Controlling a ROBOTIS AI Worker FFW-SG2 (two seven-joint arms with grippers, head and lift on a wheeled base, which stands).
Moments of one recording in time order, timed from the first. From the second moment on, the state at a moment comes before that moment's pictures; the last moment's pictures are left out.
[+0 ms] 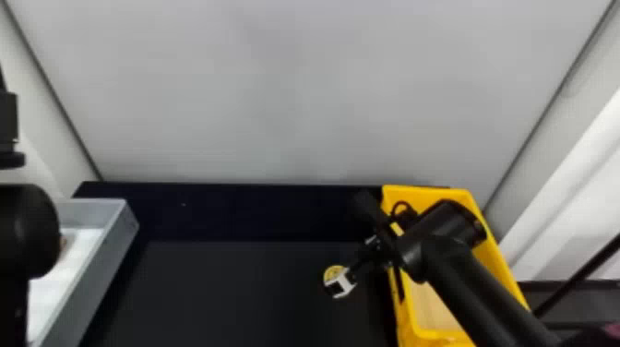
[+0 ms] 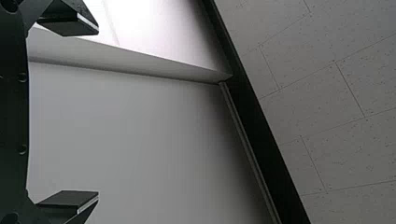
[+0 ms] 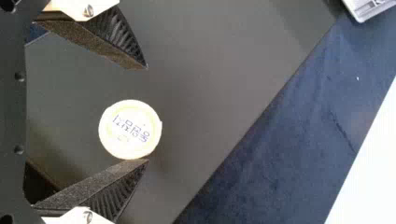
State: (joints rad) left arm -0.21 0.11 0.09 -2.20 -0.24 -0.13 0.23; right arm -0.53 -0.13 0.40 -0.94 0.33 0.78 0.87
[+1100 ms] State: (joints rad) left arm -0.22 0.11 0.06 -2.18 -0.23 -0.15 0.24; right arm -0.56 -0.12 0.39 -0.81 0.33 0.63 0.81
